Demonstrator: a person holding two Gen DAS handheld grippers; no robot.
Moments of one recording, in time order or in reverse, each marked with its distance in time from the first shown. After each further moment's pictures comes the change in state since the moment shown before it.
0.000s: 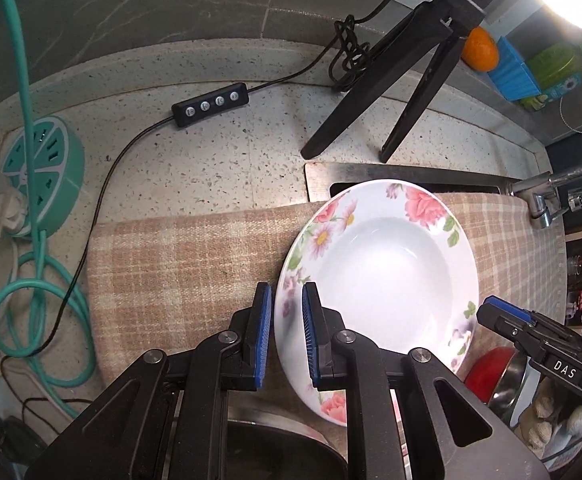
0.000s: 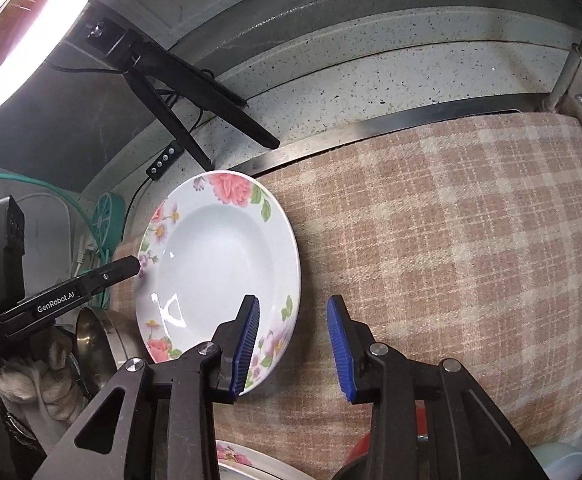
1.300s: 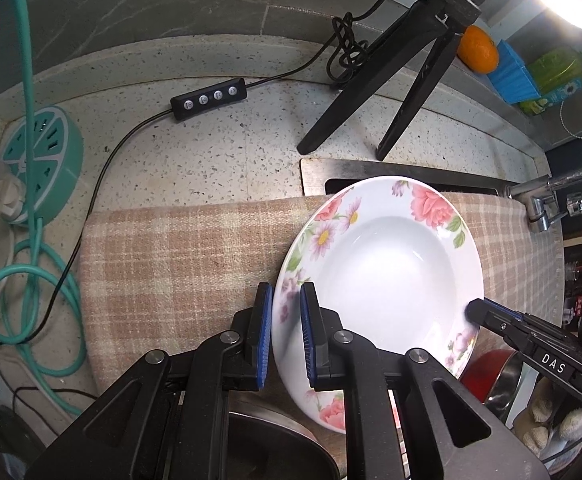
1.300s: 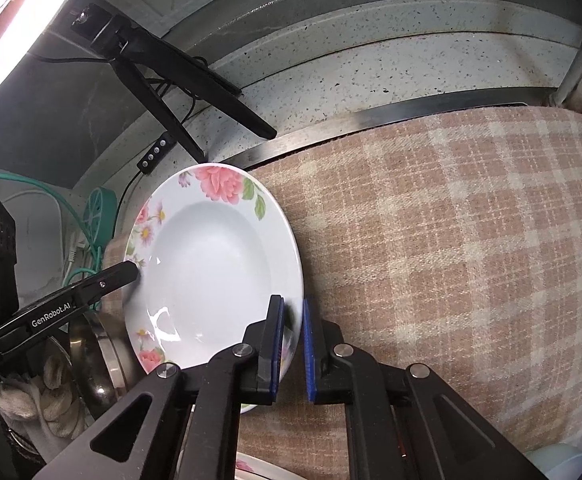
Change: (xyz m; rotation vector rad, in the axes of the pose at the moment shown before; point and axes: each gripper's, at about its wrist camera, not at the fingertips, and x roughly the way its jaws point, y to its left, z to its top) left arm 0.000 -0.010 -0.006 -0.022 -0.020 -0.003; right arm 0.011 0.004 0.002 -0.002 0.014 -0.019
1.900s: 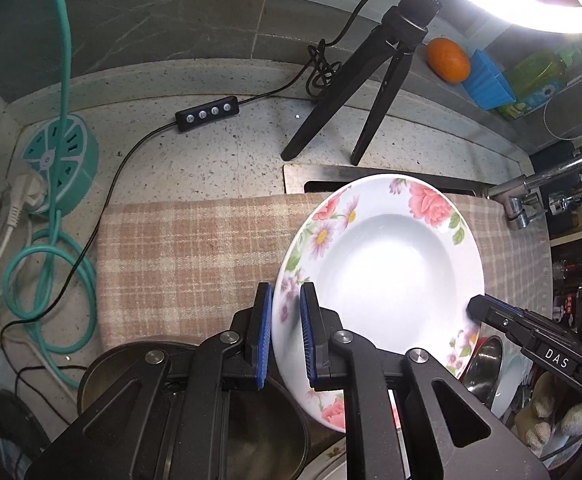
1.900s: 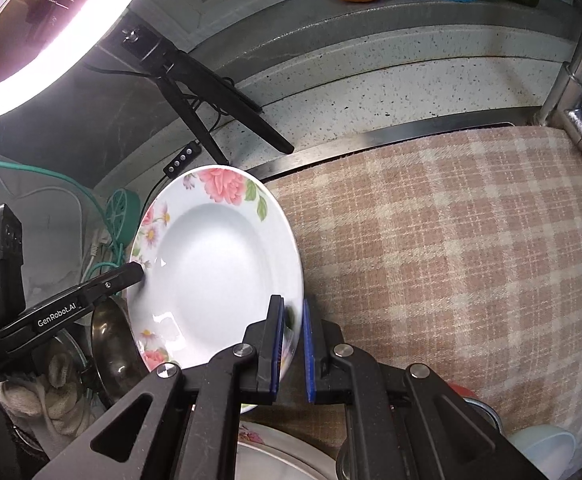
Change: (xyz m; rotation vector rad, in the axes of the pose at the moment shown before) left arm -0.037 -0.007 -0.018 0.002 -0.050 -0.010; right arm -0.040 0.005 -0.014 -0.038 -0.052 0.022
